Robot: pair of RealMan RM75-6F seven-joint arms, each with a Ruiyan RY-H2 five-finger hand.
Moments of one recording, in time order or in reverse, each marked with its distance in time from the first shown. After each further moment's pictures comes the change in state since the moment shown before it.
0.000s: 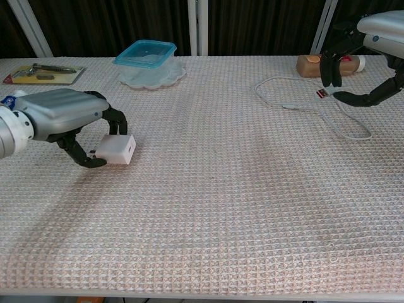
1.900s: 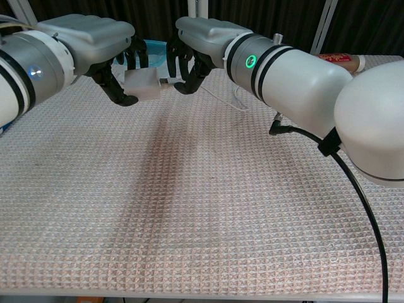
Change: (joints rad) left arm -0.198 -0.149 -0.166 -0.228 -0.353 0.449 0.445; right arm 0.450 -0.551 0.305 0.113 0.758 -0.116 -0.532
